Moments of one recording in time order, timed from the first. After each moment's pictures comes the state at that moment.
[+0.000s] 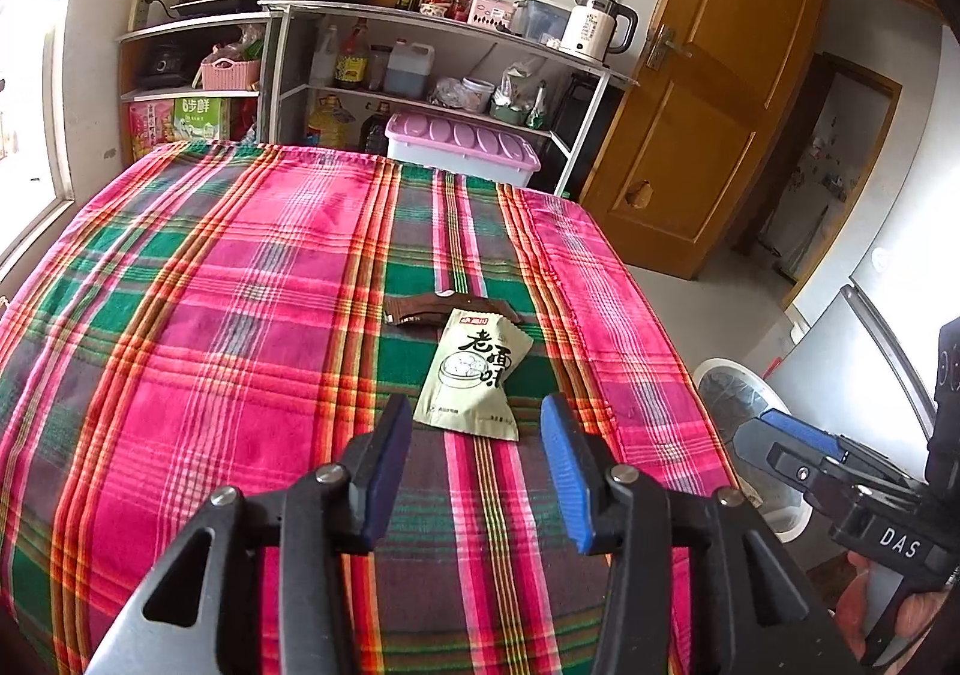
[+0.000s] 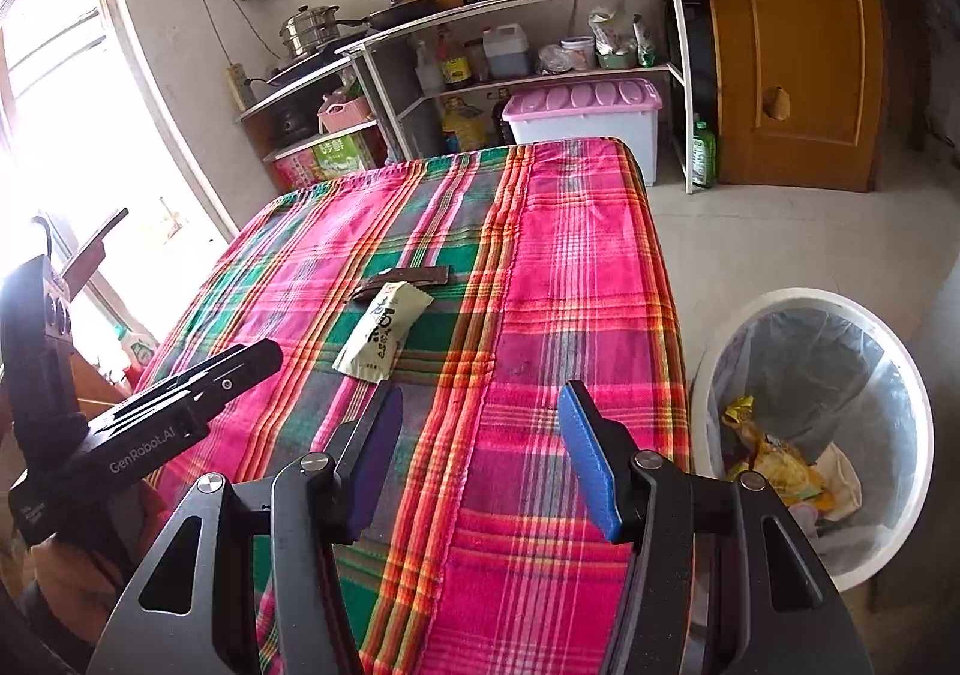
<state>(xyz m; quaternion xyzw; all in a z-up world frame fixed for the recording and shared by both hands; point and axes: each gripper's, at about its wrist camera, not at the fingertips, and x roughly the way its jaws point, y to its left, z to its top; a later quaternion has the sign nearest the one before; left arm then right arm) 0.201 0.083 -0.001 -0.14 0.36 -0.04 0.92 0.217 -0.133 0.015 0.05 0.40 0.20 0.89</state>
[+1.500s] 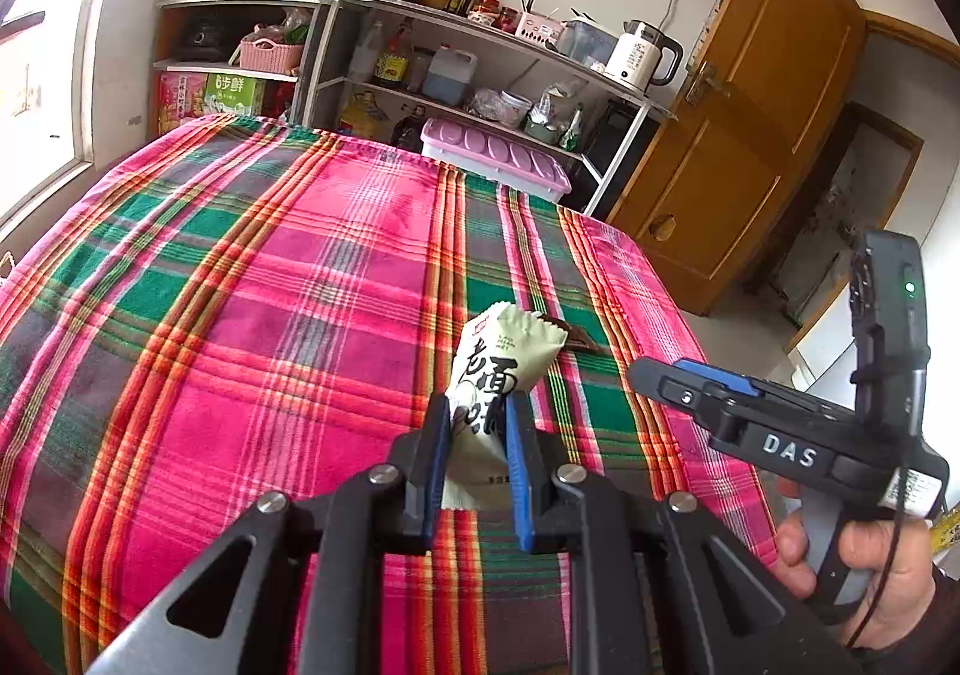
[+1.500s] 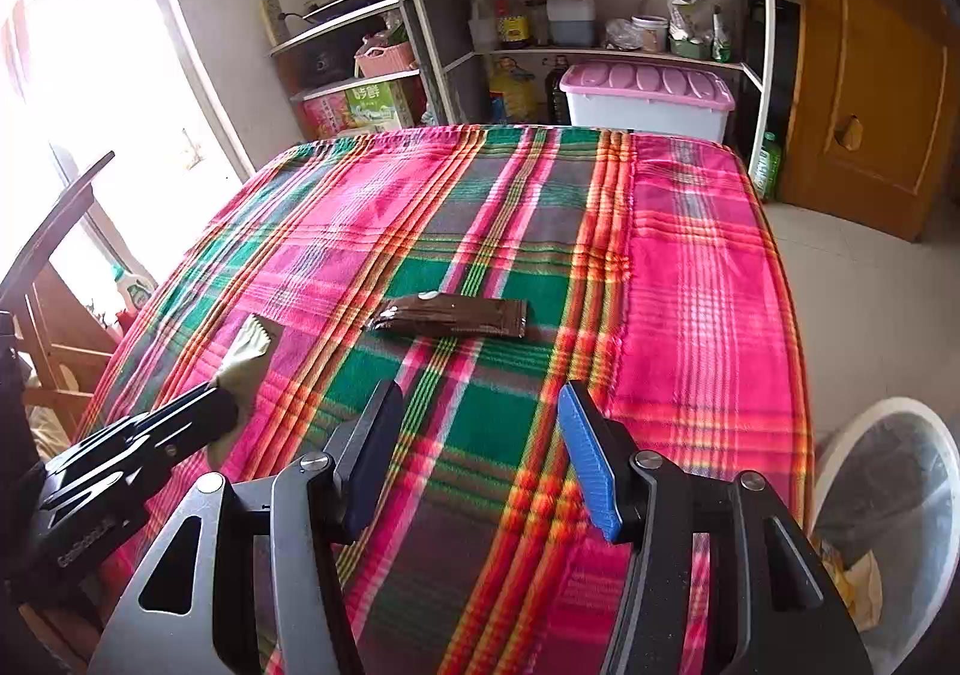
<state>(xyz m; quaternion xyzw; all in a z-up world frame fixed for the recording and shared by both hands) 0.203 0.144 -0.017 -0.19 0.34 -0.02 0.92 0.304 -0.034 -0.015 -0.03 0.43 0.25 0.87</state>
